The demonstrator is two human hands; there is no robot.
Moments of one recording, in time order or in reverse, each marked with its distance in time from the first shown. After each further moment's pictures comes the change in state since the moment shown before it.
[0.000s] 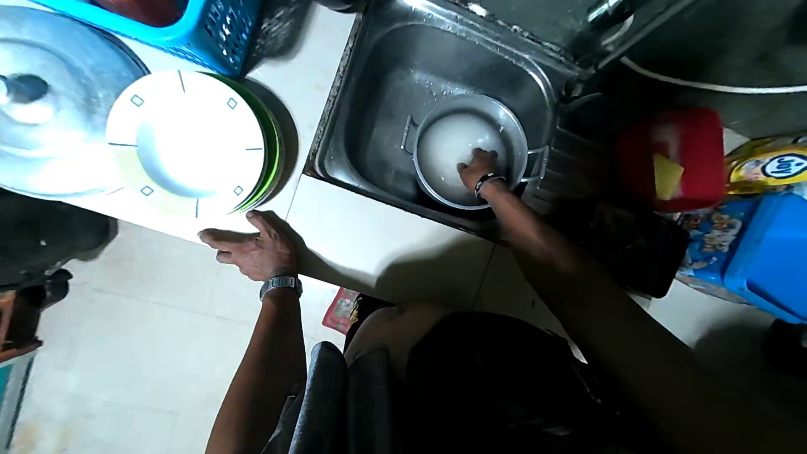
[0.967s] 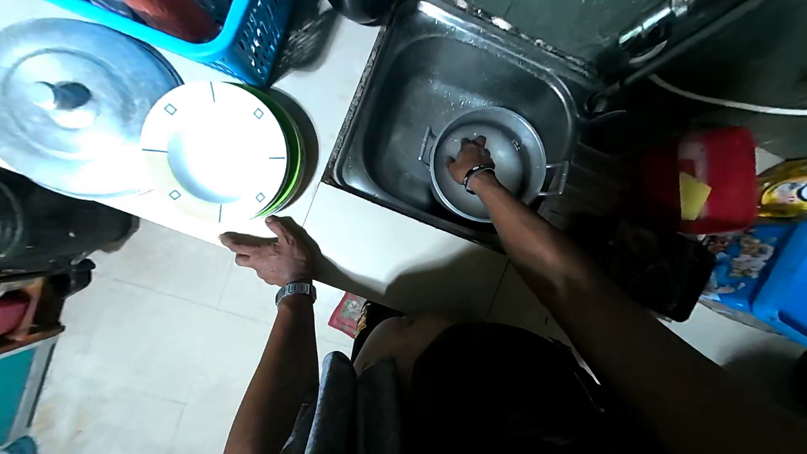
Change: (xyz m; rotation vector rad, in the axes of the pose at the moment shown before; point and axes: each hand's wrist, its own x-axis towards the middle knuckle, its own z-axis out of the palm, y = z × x) left_hand -0.002 0.003 -0.005 -0.013 -0.064 -0.016; right_hand -0.057 -0.072 -0.008 -0.140 0.422 -0.237
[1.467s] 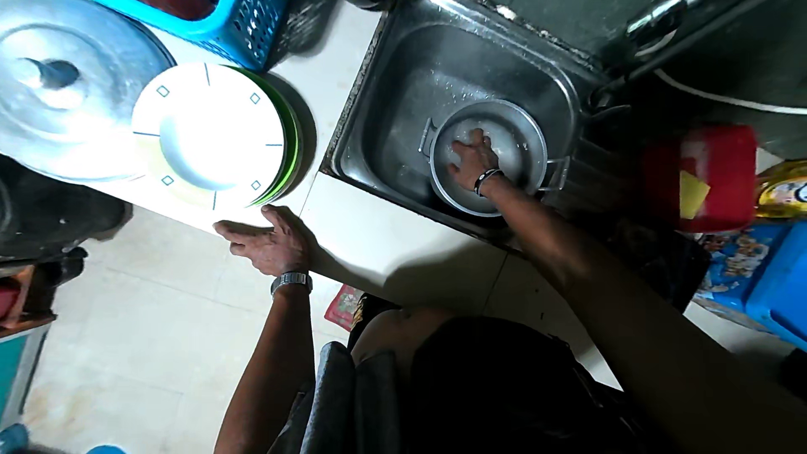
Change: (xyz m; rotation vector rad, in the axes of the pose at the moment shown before) left_hand 0.003 -0.006 0.007 0.001 0.048 0.000; right_hand 0.057 0.056 0.062 -0.044 -0.330 -0.236
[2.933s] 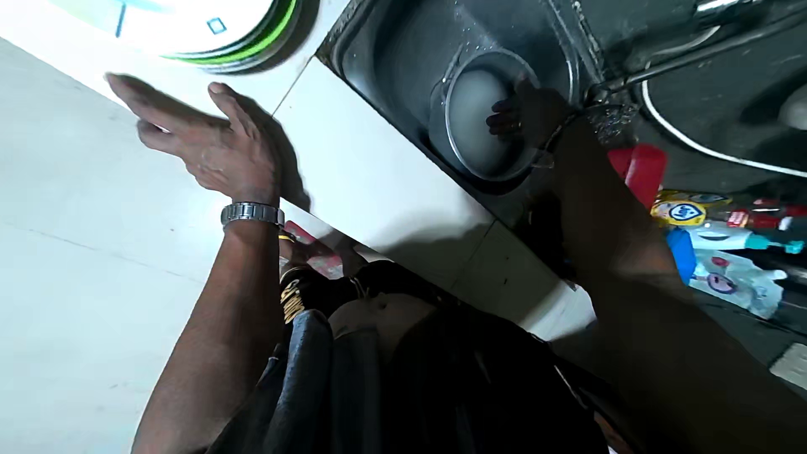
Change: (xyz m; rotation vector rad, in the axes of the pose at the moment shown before) left_hand 0.011 -0.018 0.011 -0.165 -0.014 0.085; right_hand -0.035 0.017 -0.082 0.656 -0.257 0.351
